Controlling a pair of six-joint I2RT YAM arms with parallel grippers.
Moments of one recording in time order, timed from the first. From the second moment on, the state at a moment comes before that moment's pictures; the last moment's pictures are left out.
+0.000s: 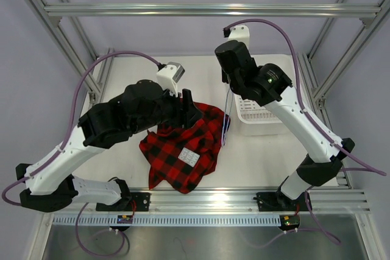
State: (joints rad) left arm -1.06 1.19 1.67 -0.93 -0.18 -0.55; right arm 0.83 1.61 2.04 -1.01 0.72 0.35
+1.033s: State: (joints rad) left arm -1.27 1.32 1.78 -0.92 -0.47 -0.44; right arm 0.87 1.68 2.18 -1.00 0.63 0.34
